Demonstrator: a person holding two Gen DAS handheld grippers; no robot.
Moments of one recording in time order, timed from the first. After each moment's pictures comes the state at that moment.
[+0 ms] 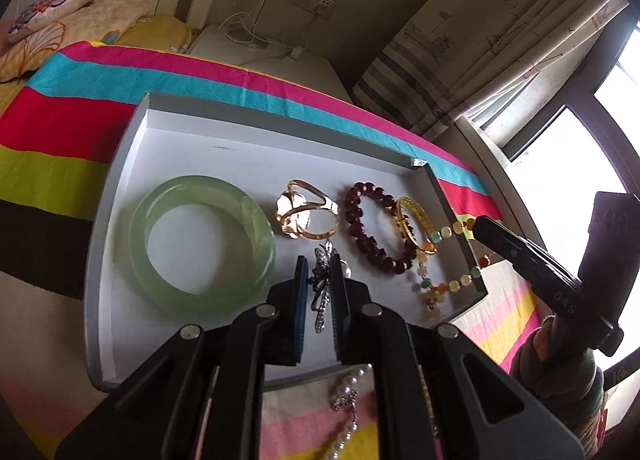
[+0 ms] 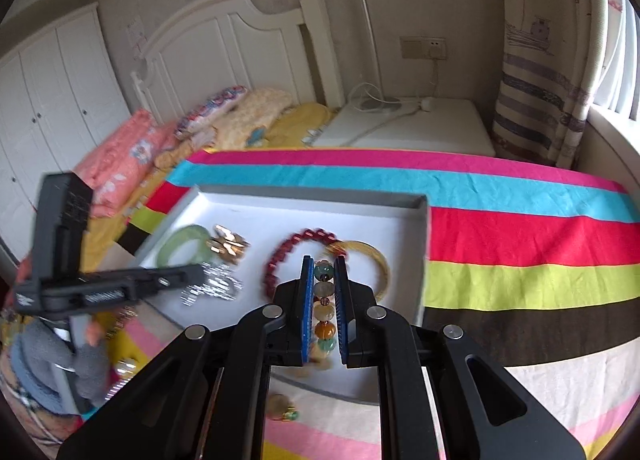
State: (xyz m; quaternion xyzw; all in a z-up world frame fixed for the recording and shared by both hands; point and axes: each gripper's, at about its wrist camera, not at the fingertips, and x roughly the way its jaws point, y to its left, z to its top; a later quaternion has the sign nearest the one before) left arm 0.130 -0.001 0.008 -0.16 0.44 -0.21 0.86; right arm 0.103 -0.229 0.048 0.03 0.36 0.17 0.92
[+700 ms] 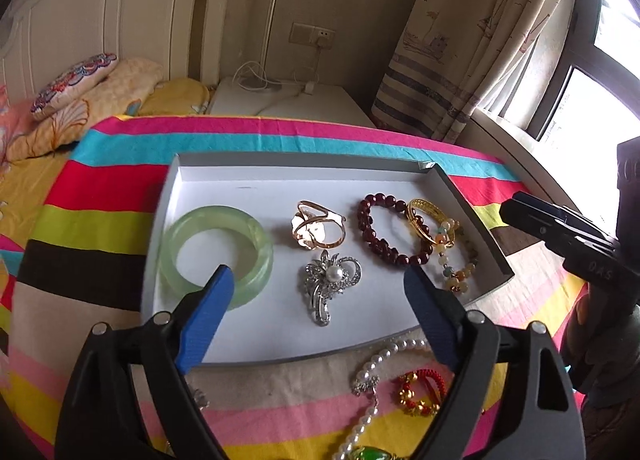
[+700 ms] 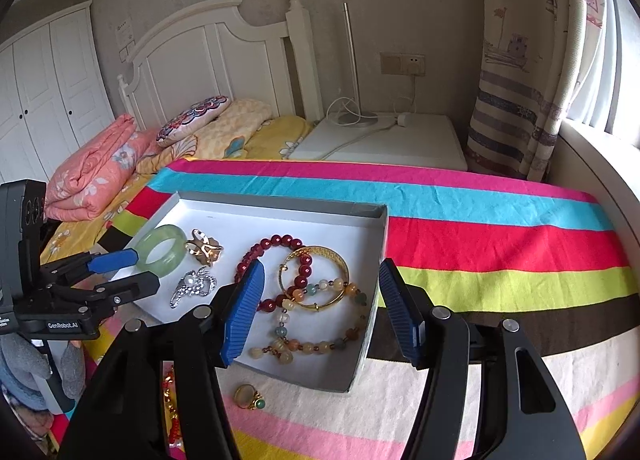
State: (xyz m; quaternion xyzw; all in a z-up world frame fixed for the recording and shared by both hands) left arm 0.090 -0.016 0.039 -0.05 0.38 -0.15 0.91; right arm 0.088 -0.249 0.055 0.02 0.33 0.15 0.93
